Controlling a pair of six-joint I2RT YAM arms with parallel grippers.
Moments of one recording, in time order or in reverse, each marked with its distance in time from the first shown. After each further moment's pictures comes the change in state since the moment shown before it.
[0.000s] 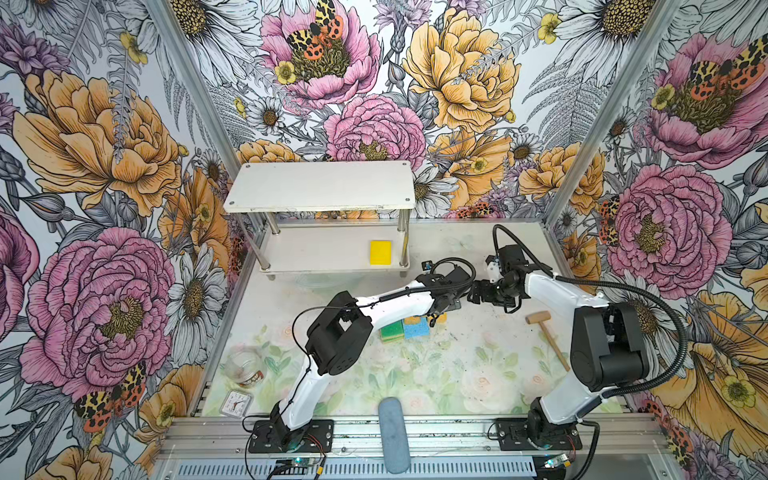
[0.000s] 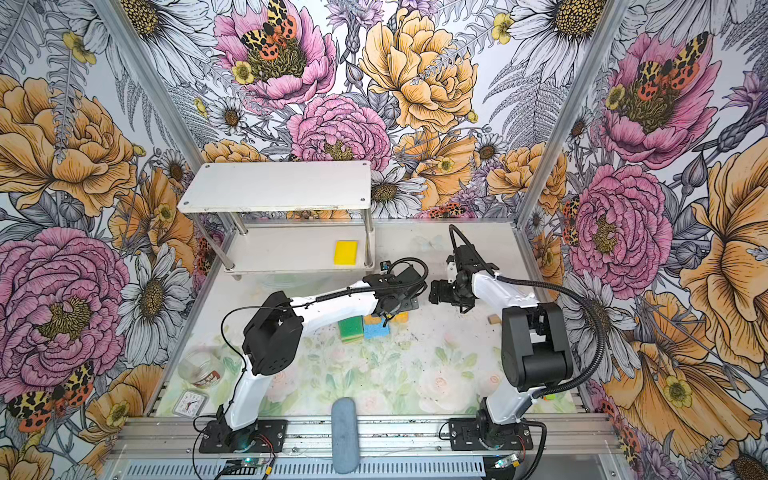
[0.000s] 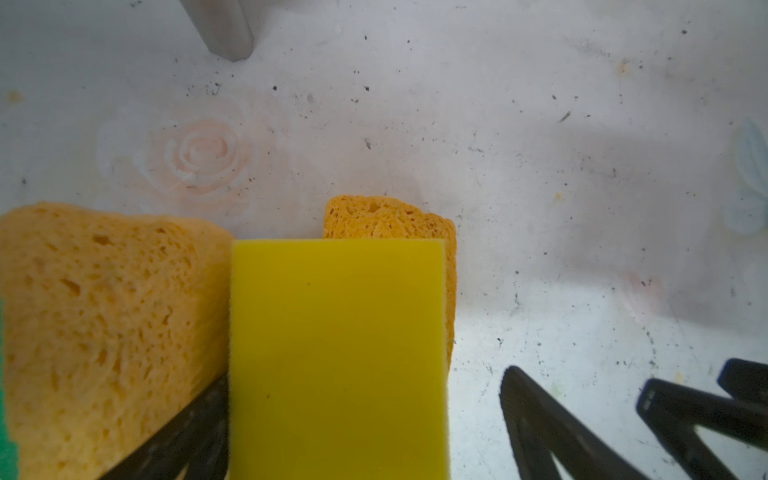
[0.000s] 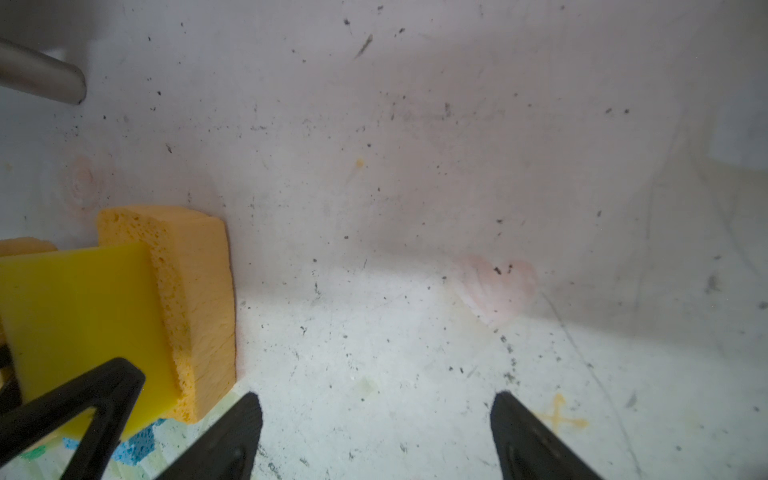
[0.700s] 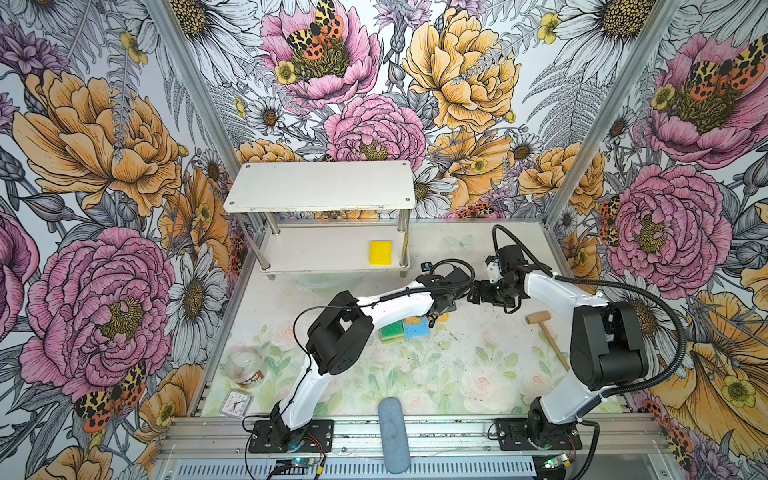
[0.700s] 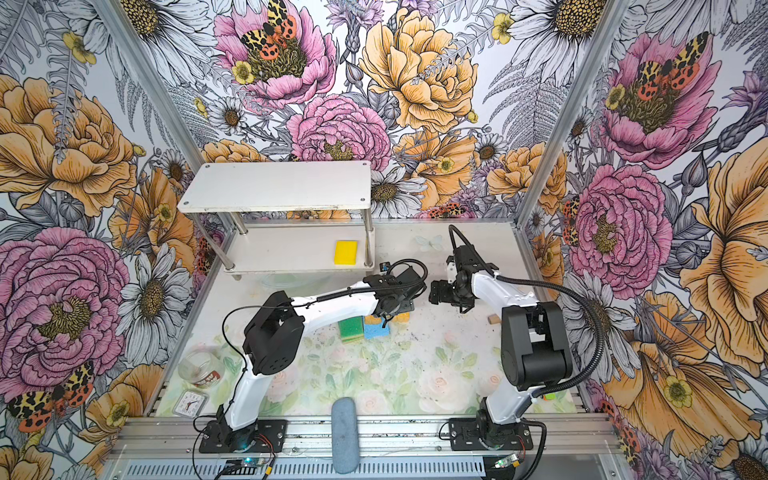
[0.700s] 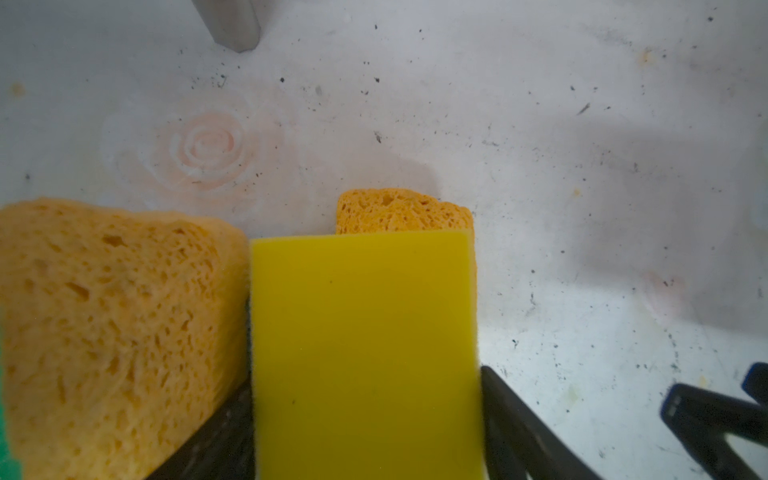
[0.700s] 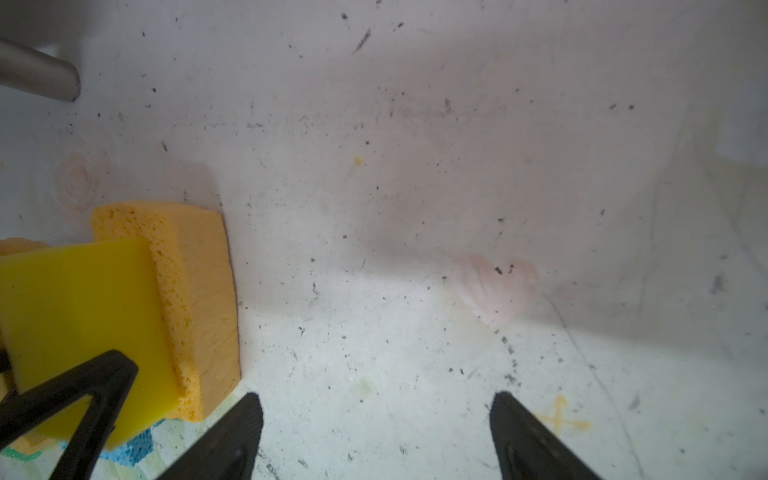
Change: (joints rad) left arm 0.000 0.005 -0.011 -0.003 0.000 0.003; right arm 0.000 0.007 0.000 0.000 0.000 0.000
